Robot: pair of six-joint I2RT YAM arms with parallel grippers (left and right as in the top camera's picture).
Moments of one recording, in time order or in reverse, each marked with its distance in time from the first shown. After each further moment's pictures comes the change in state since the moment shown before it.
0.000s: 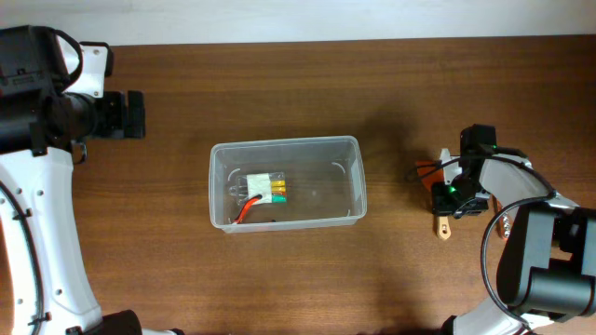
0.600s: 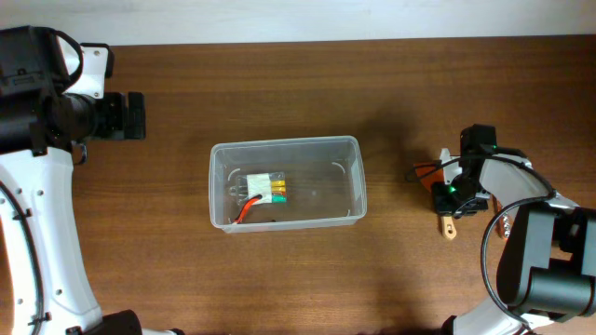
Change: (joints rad) left arm 0.000 0.000 0.000 -0.004 0.000 0.000; right arm 0.000 0.000 0.000 0.000 -0.008 0.000
